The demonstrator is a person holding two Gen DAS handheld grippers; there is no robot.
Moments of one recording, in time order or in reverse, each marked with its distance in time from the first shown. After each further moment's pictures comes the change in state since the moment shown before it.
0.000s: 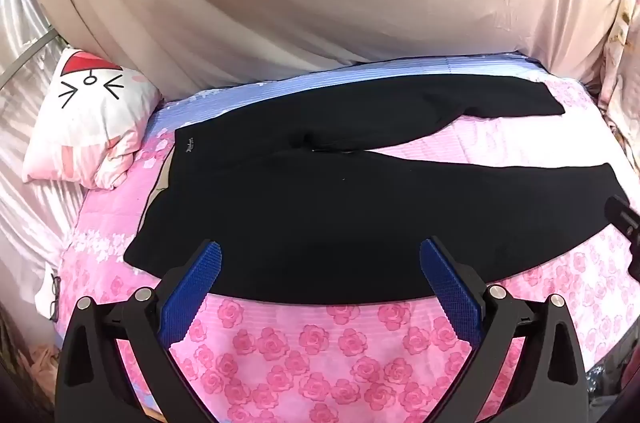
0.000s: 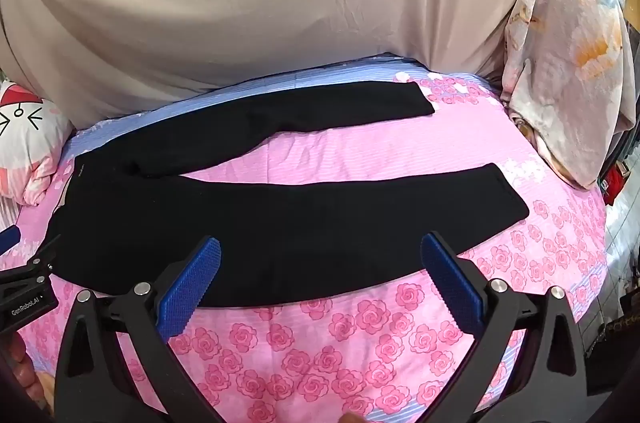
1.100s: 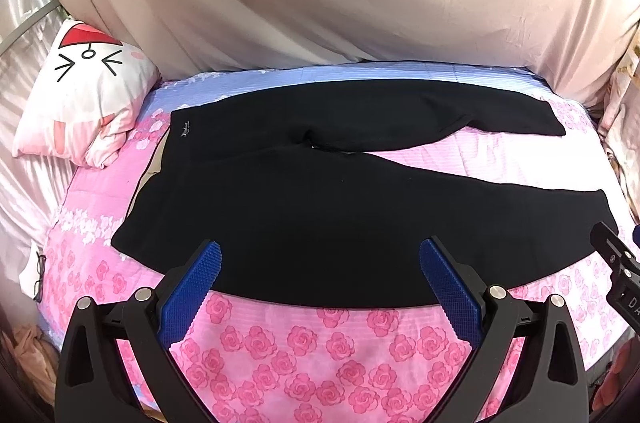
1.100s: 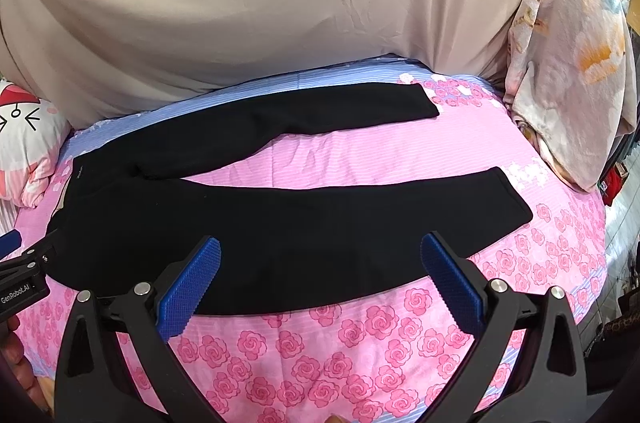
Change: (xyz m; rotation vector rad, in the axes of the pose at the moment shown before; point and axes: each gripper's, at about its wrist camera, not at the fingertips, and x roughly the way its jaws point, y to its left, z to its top) left arm 0.008 0.015 0.010 -0.100 0.050 -0.065; right arm 0.006 0.013 0.008 -0.004 0.004 -0.009
